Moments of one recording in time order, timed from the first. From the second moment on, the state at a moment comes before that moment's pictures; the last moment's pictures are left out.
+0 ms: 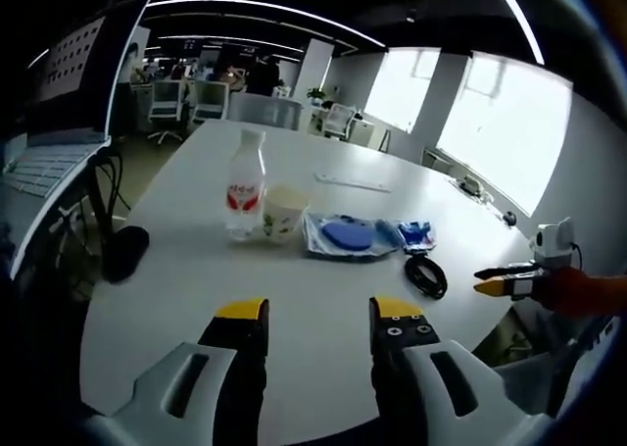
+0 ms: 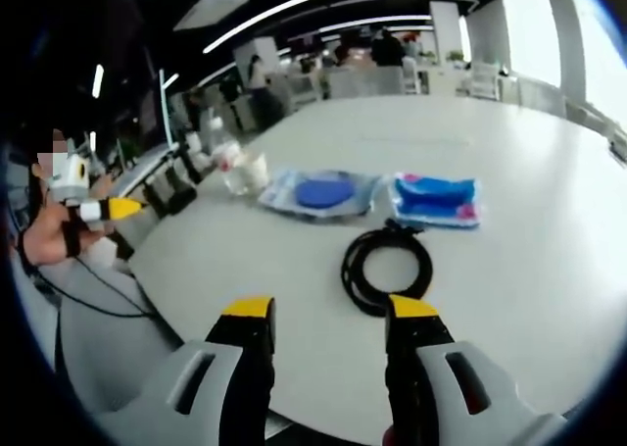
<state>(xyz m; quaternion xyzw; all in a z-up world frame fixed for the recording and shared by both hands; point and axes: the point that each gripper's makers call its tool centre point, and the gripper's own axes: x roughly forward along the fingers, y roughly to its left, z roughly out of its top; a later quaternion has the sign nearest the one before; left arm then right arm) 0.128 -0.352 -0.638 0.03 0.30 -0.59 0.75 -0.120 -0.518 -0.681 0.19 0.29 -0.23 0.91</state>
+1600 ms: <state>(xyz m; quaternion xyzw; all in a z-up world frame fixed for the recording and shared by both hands) 0.121 -0.350 -0.637 0.02 0.30 -0.59 0.75 -0.125 -0.516 -0.685 0.19 0.28 -0.23 0.91</state>
